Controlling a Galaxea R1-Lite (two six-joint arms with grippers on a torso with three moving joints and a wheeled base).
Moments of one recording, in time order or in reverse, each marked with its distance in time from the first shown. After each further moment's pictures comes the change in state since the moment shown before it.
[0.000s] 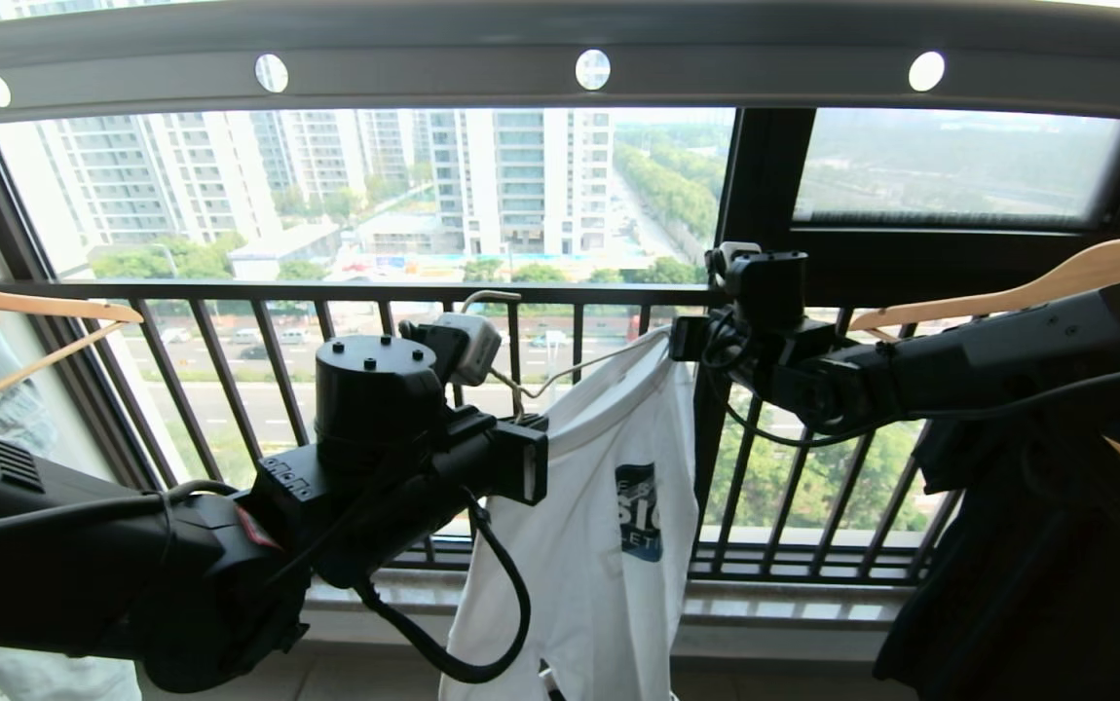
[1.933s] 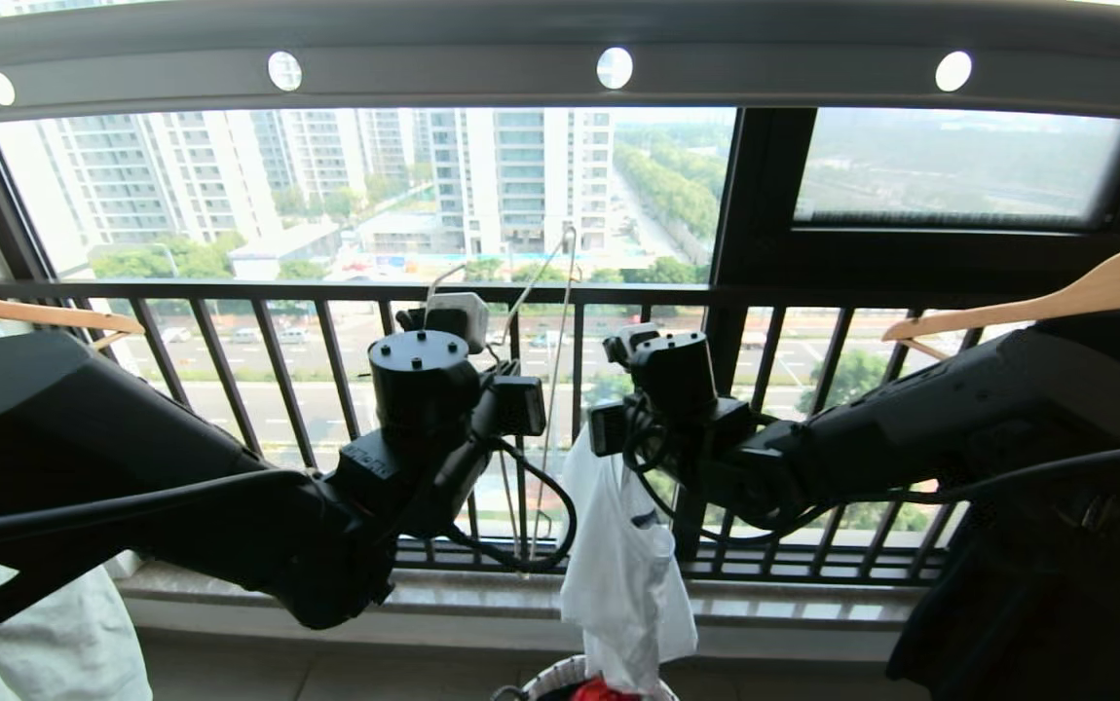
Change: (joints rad) left arm 0.044 0.224 -0.130 -0.280 0.279 0.017; right arm 0.236 0.011 0.194 -0.057 -0.005 -0.050
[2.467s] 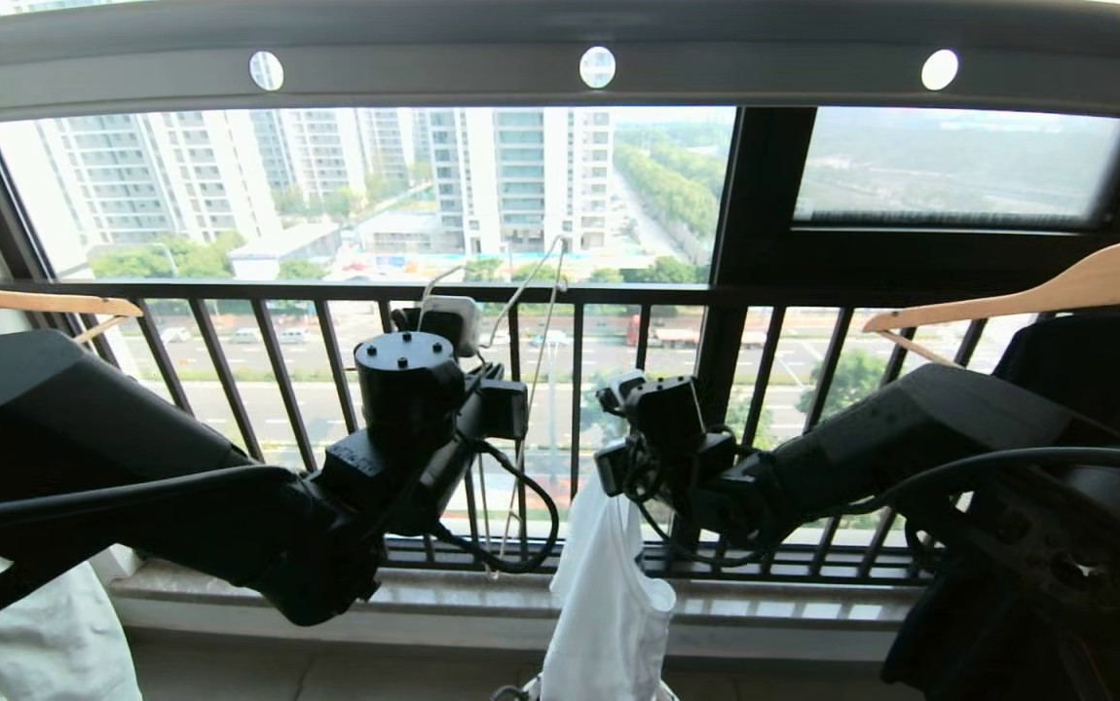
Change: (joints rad) left arm 0.032 -0.011 0.020 0.001 0.001 0.091; right arm -0.032 0.123 0.002 -0.003 0.002 -0.124
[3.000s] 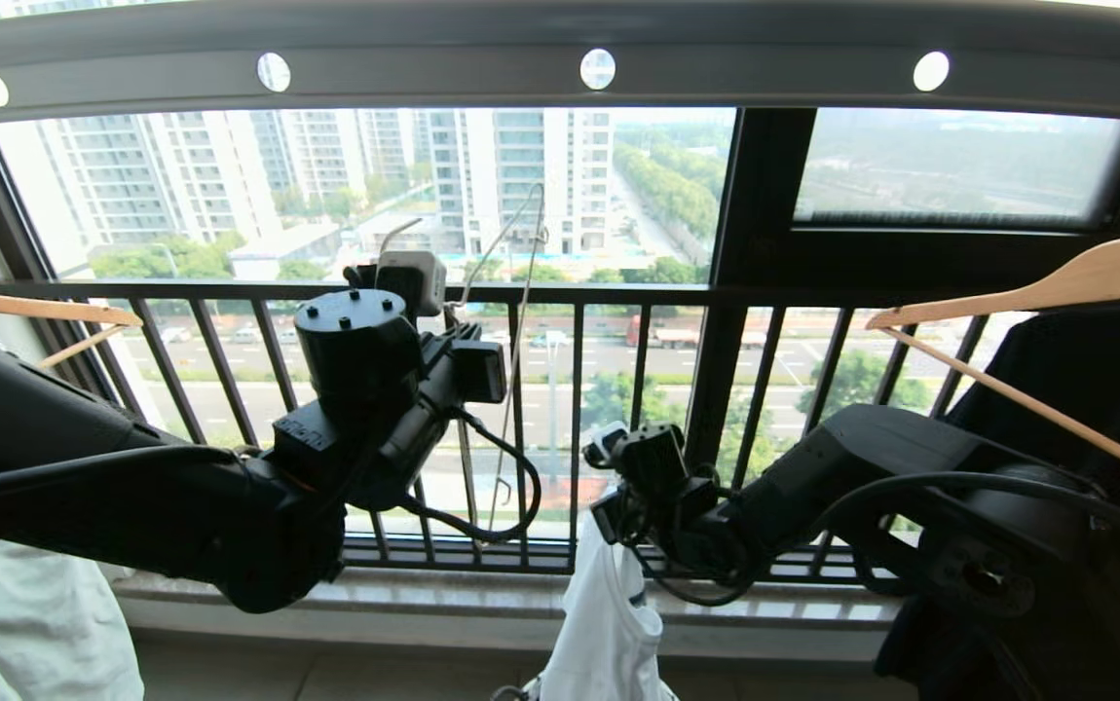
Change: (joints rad) left arm 0.028 -0.093 0.000 0.003 -0.001 0.007; right arm 0.007 0.114 0.024 -0.038 -0.002 -0.097
